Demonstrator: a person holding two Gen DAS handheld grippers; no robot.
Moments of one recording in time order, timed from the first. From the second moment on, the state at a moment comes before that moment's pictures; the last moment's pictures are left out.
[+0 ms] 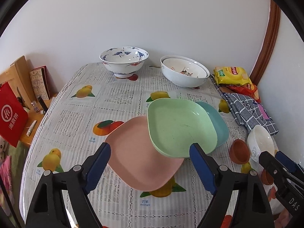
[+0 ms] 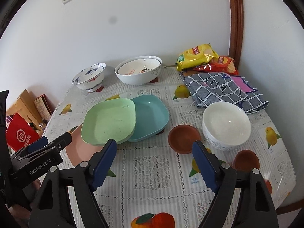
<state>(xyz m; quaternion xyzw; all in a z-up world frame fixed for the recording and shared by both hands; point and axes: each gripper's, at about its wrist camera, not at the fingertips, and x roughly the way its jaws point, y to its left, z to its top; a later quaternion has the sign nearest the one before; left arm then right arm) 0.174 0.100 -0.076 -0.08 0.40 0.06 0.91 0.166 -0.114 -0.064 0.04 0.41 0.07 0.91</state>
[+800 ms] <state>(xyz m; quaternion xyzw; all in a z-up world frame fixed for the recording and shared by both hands) 0.295 0.119 -0.124 -0.08 0.46 0.03 0.89 0.272 -0.072 -0.124 0.06 0.47 0.09 0.88</state>
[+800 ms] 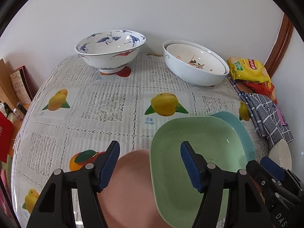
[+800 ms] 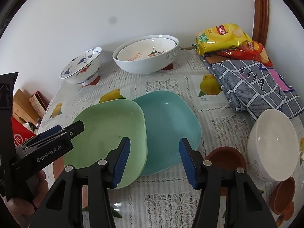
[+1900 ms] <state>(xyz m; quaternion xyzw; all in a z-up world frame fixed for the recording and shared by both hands) 0.294 0.112 -0.123 -0.10 0.46 0.00 0.88 0.290 -0.063 -0.137 0.06 0.47 0.10 0.87</state>
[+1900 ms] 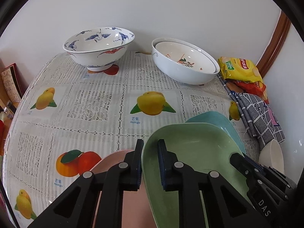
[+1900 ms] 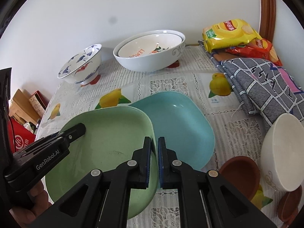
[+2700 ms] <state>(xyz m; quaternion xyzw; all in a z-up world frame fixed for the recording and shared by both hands) 0.229 0.107 -0.055 -0.10 0.39 0.00 0.91 0.231 -0.075 -0.067 0.08 0.42 0.11 0.90</state>
